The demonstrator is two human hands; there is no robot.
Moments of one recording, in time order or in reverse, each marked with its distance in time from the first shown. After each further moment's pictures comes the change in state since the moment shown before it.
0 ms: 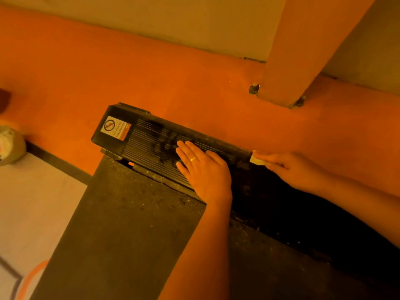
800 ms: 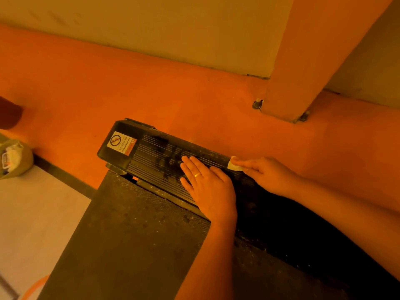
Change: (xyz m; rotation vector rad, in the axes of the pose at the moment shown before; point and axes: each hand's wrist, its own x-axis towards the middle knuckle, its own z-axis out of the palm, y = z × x) left_hand 0.002 0.000 0.000 -0.026 0.046 0.019; right_hand 0.051 -0.033 0.020 0.011 -0.002 -0.143
